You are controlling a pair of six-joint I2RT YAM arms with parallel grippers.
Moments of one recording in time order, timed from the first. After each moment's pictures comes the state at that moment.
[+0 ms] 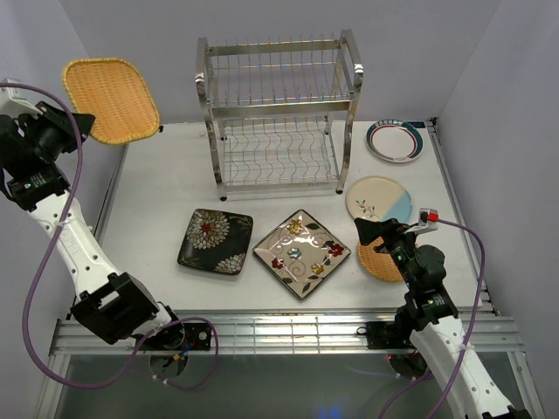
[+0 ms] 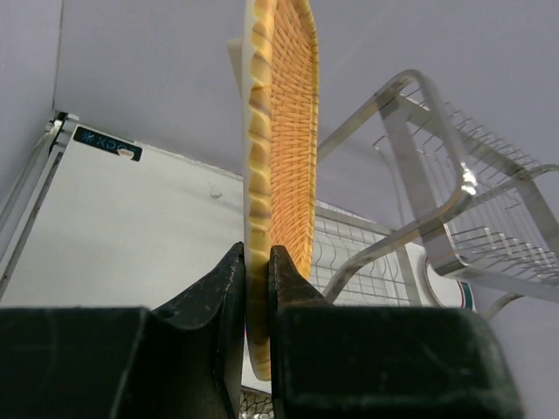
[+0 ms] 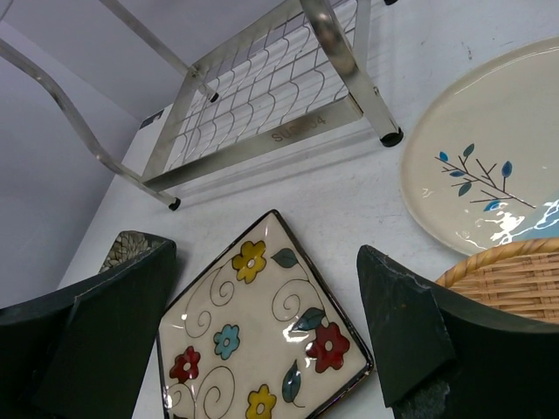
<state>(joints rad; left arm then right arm) 0.66 1.34 1.53 -0.29 0.73 -0.47 0.29 0.30 0.15 0.13 -0.06 0.65</state>
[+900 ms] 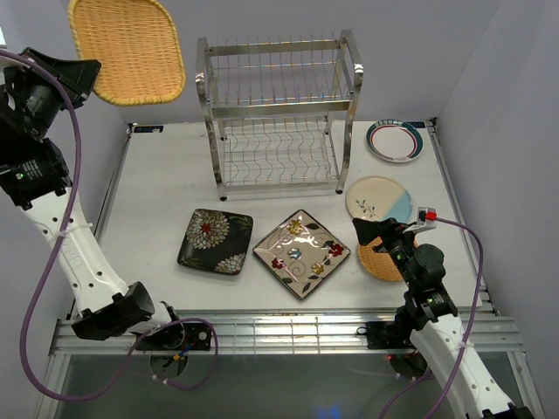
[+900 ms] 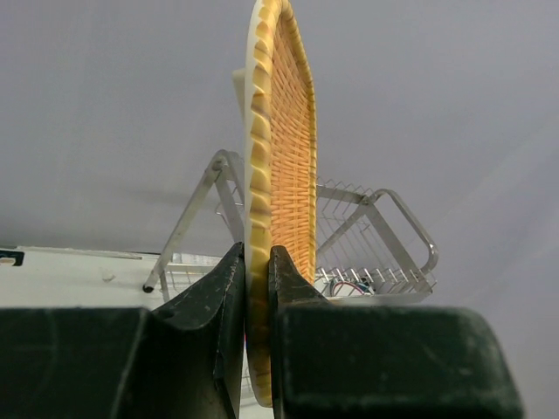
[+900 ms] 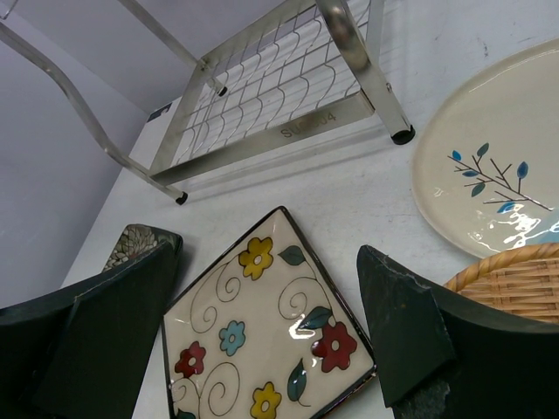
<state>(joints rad) 0.54 1.37 1.99 -0.37 0.74 -0.68 0.29 0.32 0.15 0.16 -0.09 0.65</state>
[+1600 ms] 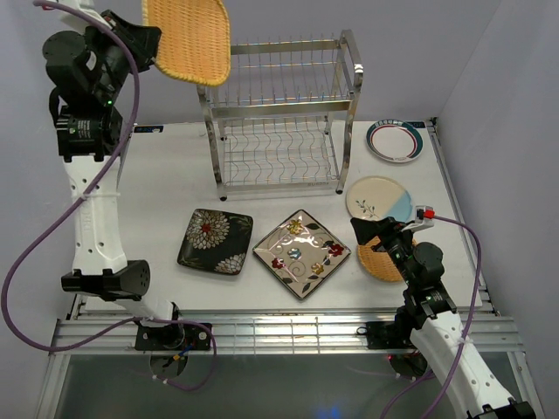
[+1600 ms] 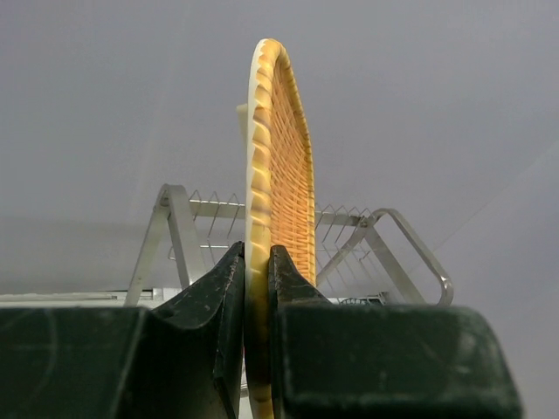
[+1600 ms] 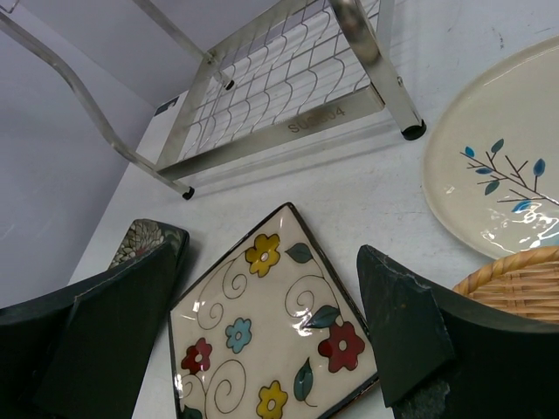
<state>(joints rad) 0.04 1.58 2.26 -0.44 0.25 -0.49 0.29 0.37 0.15 0.20 -0.12 0.66</state>
